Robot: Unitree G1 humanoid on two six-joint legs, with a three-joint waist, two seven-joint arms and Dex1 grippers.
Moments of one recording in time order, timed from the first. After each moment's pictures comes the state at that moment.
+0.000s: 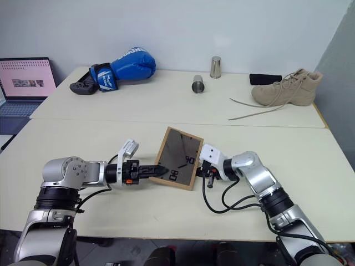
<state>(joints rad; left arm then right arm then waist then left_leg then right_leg) -0.62 0.58 0.12 0.28 -0.71 1.42 -0.98 -0.64 -0.42 0.39 0.18 0.05 0.42 1.04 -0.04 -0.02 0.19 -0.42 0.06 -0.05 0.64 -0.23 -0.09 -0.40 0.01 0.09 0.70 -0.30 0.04</state>
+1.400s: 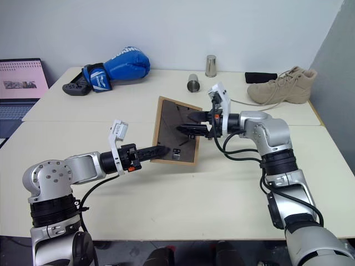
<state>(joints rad) -0.56 0.44 0.40 -0.11 -0.91 1.46 -0.61 -1.00 -0.32 0.10 0.26 0.46 0.82 1.05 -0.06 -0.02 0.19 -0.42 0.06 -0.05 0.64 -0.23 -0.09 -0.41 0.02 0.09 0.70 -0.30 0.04</state>
